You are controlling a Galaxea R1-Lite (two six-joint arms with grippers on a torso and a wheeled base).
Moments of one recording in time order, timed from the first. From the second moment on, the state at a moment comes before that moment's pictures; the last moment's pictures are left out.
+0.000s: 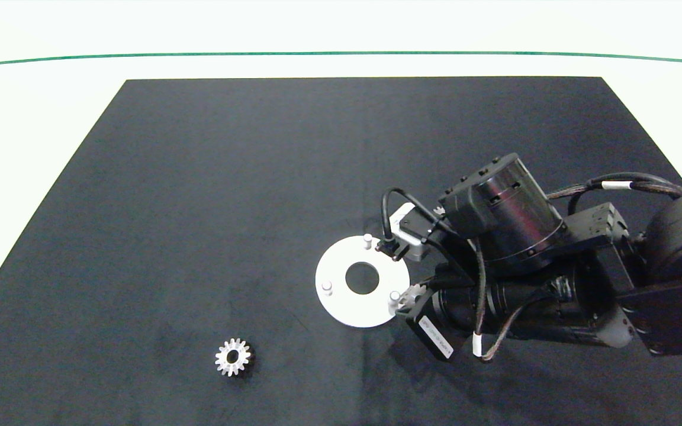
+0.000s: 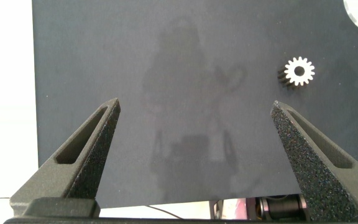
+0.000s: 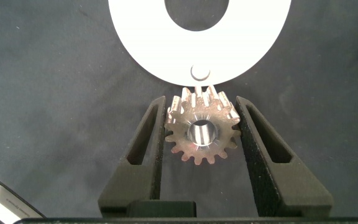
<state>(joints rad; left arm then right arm) -0.05 0.50 -0.65 0.46 0.02 0.11 0.85 1.74 -1.27 0.33 -0.24 -0.13</state>
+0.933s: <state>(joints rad) -0.05 0.51 -0.65 0.44 0.02 0.11 0.85 1.81 -1.39 0.40 -0.26 -0.14</state>
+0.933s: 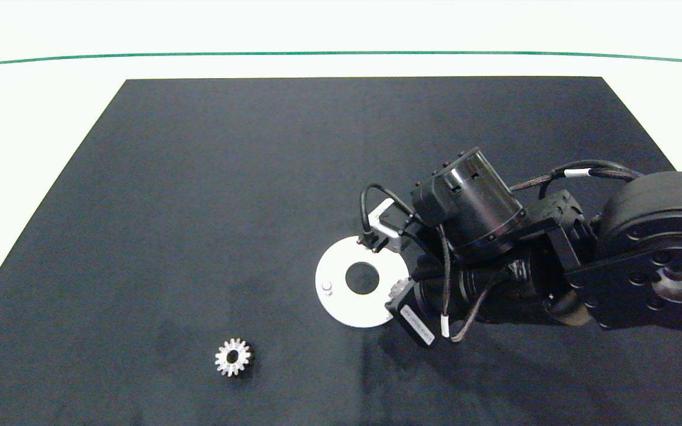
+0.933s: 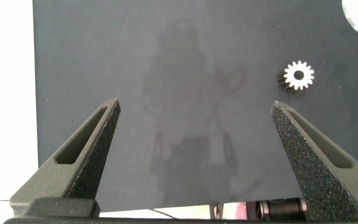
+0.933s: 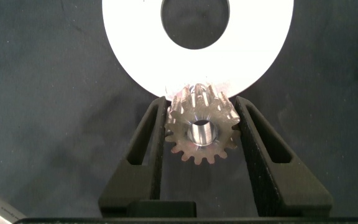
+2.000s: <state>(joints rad) -0.05 0.52 -0.66 0.44 0.01 0.11 0.84 1.86 -1.43 0.40 -0.26 -0.13</state>
